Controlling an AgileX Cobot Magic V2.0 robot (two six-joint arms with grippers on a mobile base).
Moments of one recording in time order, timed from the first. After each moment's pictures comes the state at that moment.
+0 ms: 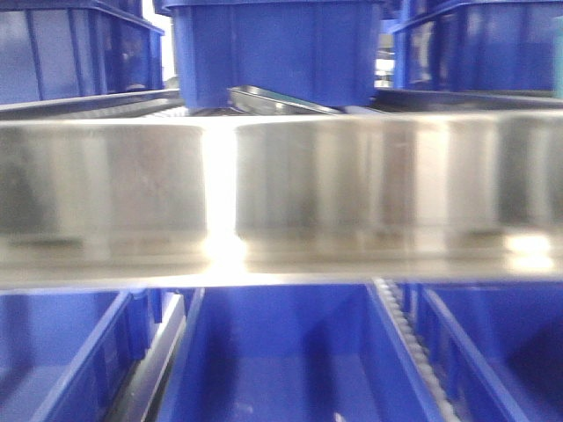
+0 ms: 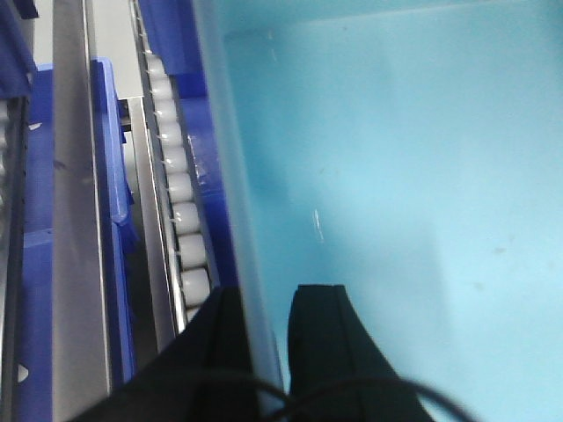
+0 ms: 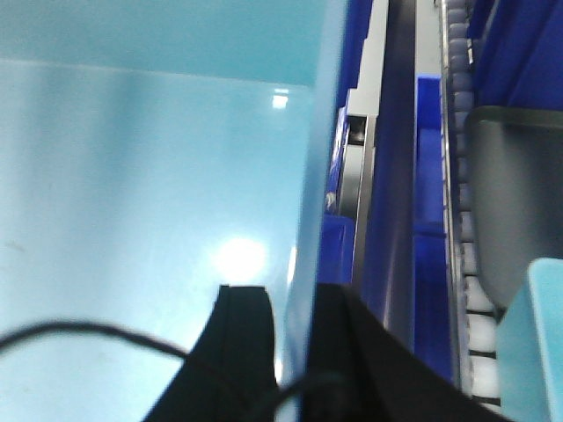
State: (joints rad) left arm -0.48 1.61 -2.04 0.06 1.25 -0.17; right arm 0.35 1.59 -2.01 0.04 1.17 0.12
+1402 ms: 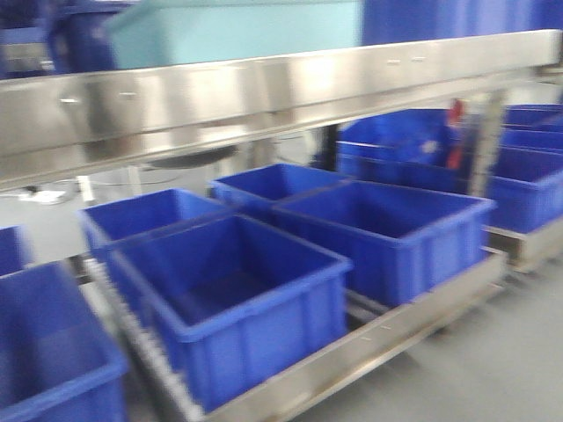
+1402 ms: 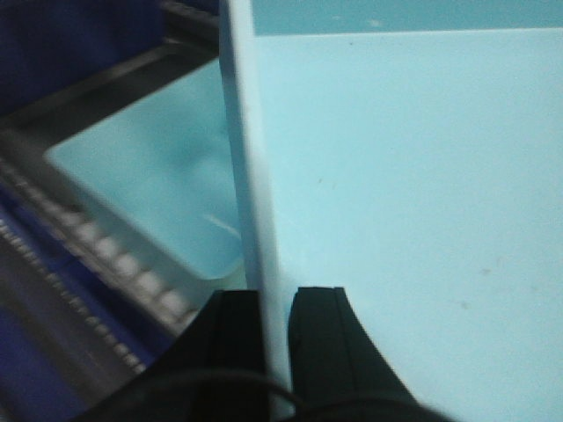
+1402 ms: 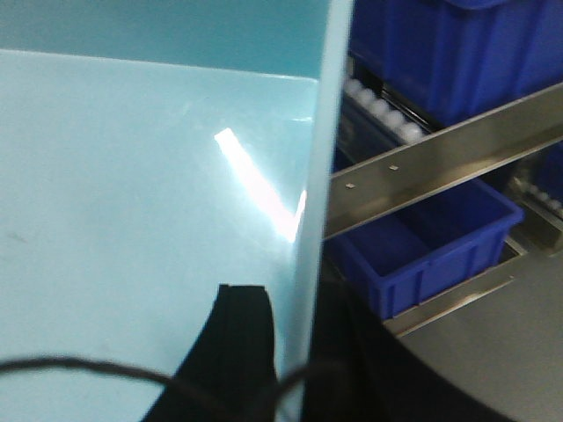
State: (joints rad) left arm -0.48 1.61 -2.04 0.10 1.01 -0.17; right arm 0.34 1.59 -2.01 0.02 1.00 0.11
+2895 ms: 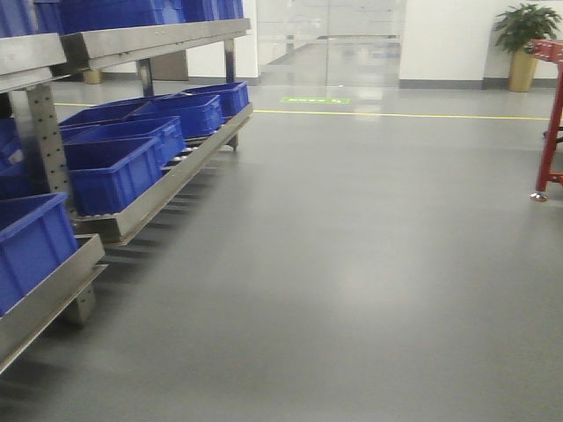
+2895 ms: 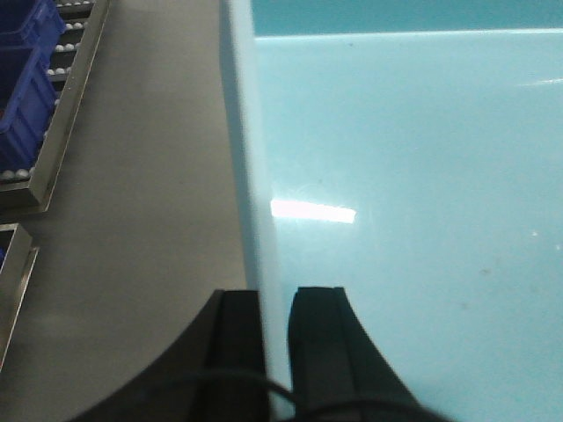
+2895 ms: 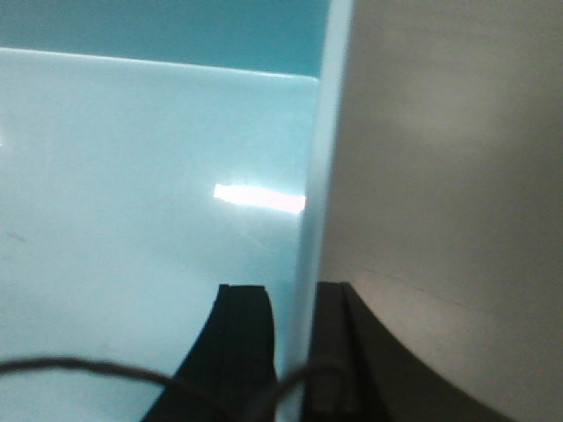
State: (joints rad) left arm -0.48 1.61 -2.04 0.10 1.00 -0.17; right arm 0.34 1.59 -2.01 0.02 1.00 0.11
